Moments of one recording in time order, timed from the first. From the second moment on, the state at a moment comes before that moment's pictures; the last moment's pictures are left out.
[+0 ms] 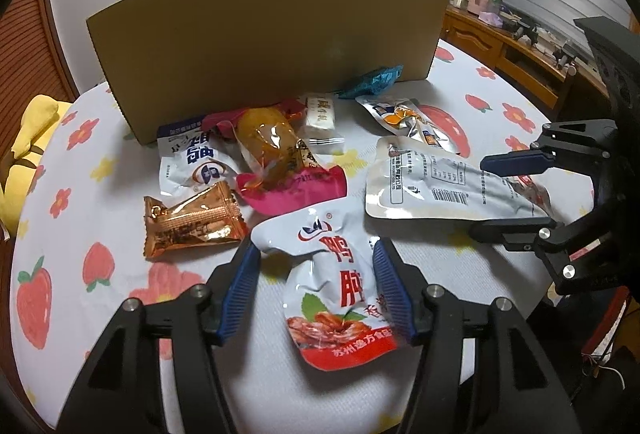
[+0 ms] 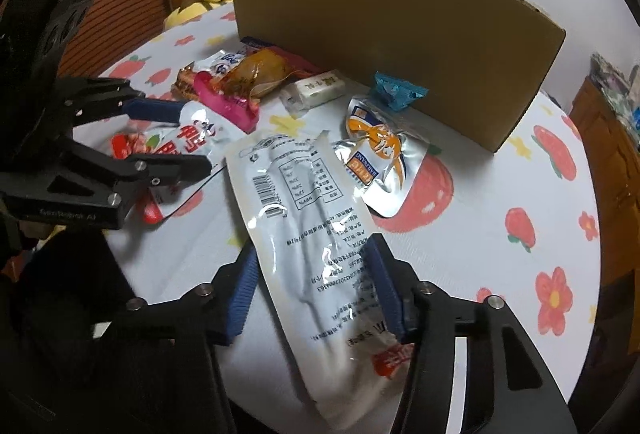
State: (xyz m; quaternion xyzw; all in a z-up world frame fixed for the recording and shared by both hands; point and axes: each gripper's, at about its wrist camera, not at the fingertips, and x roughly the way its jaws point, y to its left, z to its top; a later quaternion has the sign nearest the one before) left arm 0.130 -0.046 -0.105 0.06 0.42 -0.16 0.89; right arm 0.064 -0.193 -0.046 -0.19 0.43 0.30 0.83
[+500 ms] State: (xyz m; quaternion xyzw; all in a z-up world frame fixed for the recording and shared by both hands) left arm 0.124 -0.046 -0.102 0.04 0.40 -0.18 0.90; right arm 0.050 -0.206 -0.030 -0.16 0.40 0.28 0.86
